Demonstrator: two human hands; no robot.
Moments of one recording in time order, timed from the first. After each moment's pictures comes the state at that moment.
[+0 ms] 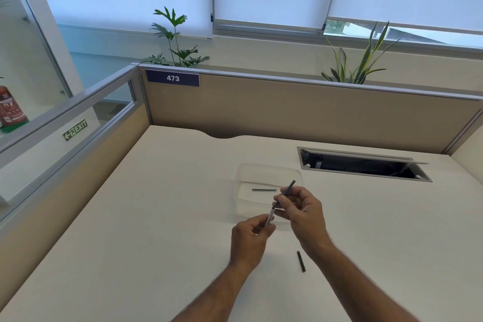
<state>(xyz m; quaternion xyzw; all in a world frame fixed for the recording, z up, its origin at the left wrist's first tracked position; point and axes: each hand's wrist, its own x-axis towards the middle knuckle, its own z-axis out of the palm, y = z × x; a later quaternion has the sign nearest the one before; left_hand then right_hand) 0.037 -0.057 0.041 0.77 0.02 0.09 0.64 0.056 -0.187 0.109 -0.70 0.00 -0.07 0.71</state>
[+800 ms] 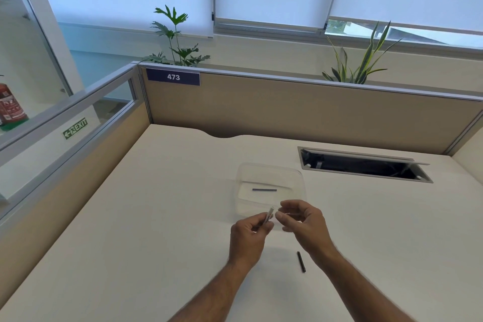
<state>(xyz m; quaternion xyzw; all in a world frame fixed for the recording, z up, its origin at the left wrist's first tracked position) 0.040 -0.053 0.040 0.76 0.00 0.10 0.65 0.051 -0.208 0.087 -0.80 0.01 -0.02 0.60</state>
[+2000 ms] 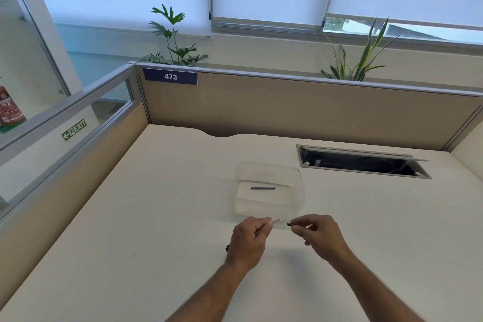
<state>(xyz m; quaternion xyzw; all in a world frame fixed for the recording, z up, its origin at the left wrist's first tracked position) 0.038 -0.051 0.032 0.83 -0.05 0.08 0.56 0.046 -0.249 0.075 -0.87 0.05 0.03 0.49</state>
